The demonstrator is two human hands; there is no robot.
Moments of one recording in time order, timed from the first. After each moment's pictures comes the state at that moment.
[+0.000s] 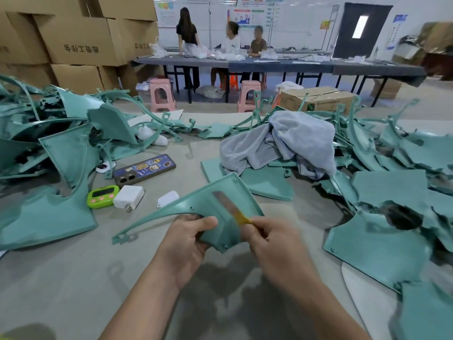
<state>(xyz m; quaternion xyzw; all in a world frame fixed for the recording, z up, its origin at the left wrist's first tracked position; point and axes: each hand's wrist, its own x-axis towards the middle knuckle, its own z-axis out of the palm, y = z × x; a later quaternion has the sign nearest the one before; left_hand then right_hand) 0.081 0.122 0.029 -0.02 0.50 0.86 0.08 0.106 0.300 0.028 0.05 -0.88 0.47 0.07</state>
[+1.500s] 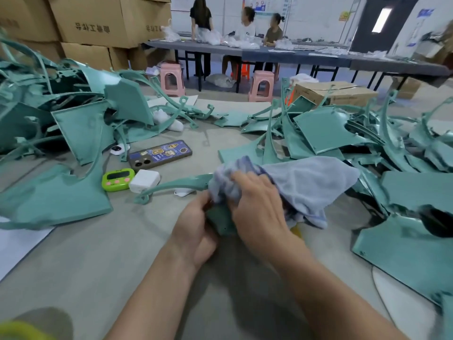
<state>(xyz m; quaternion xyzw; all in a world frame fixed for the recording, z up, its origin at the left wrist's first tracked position) 0.050 0.109 0.012 -0.10 0.32 0.93 0.12 0.047 0.231 0.042 0.15 -0.94 0.24 0.20</state>
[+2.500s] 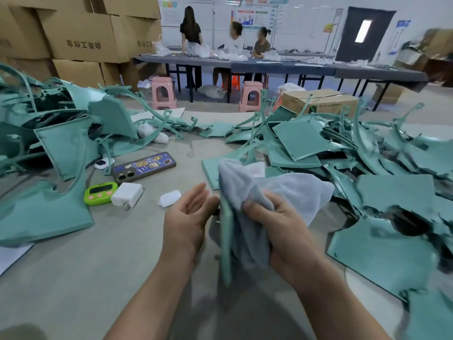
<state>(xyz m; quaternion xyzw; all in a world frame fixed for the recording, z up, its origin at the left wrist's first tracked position) 0.064 0.132 0.031 -0.05 0.58 0.81 -0.05 0.089 0.289 0.058 0.08 -0.58 0.81 -0.05</state>
